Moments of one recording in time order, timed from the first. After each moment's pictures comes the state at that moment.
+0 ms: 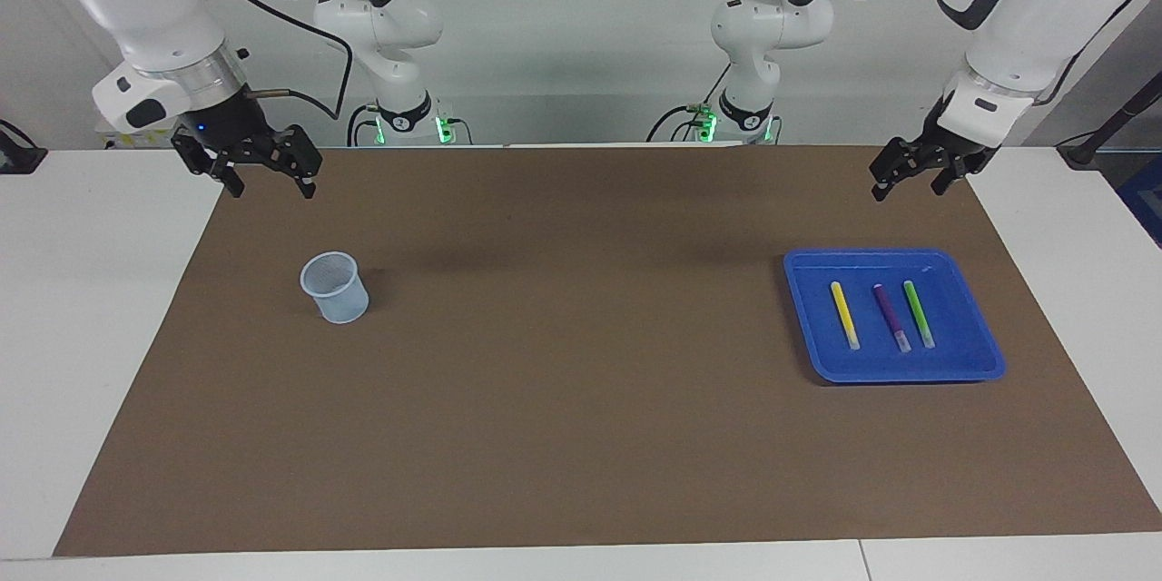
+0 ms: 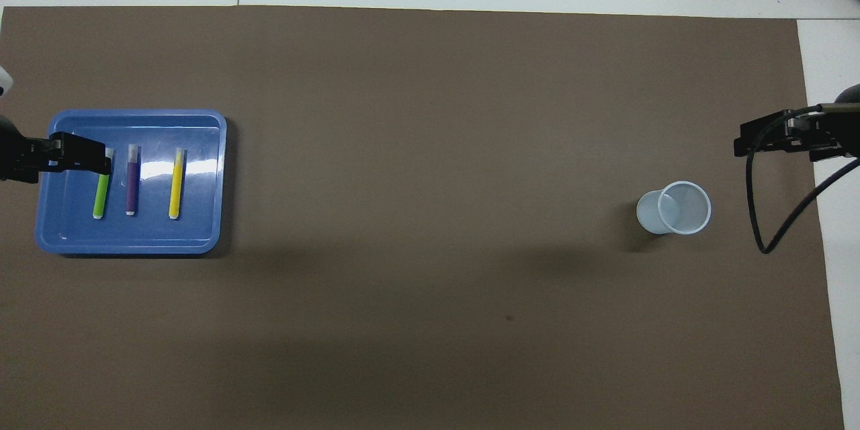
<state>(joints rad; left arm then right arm) 0.01 -0.03 -0.01 -1.74 -0.03 1.72 -0.04 0.02 0.04 -0.04 -1.53 0.02 1.58 0.05</state>
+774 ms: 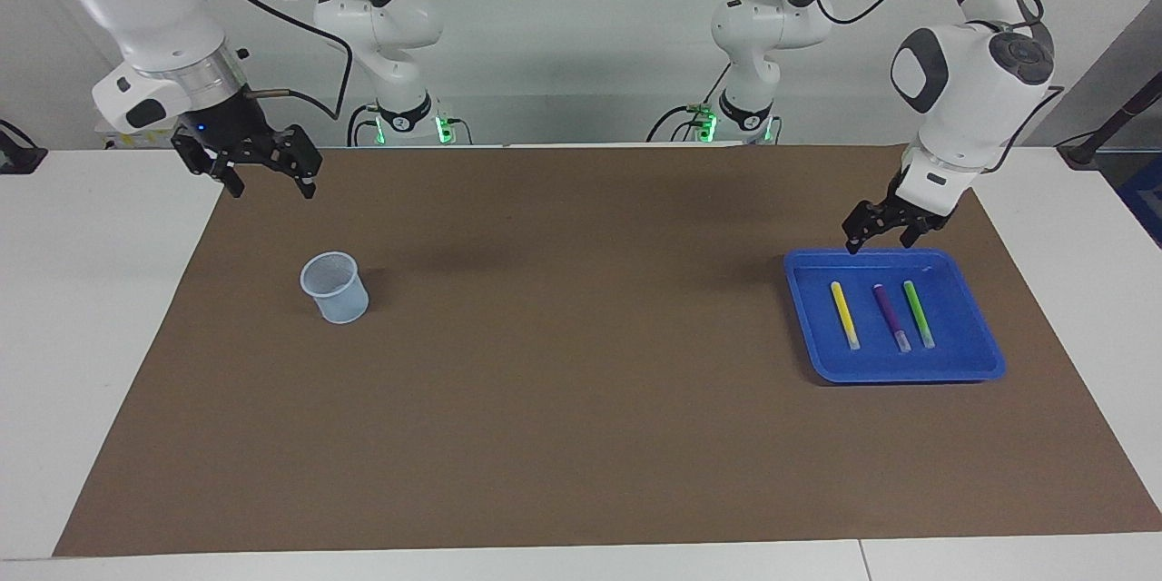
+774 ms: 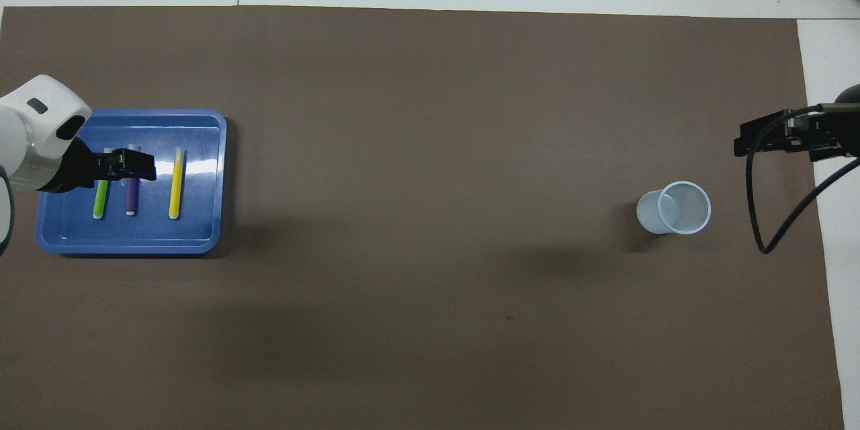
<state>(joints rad) 0.02 0.00 -0.01 -1.97 -0.03 2.00 -0.04 0.02 0.04 -0.04 -1.53 0.02 1.58 0.05</state>
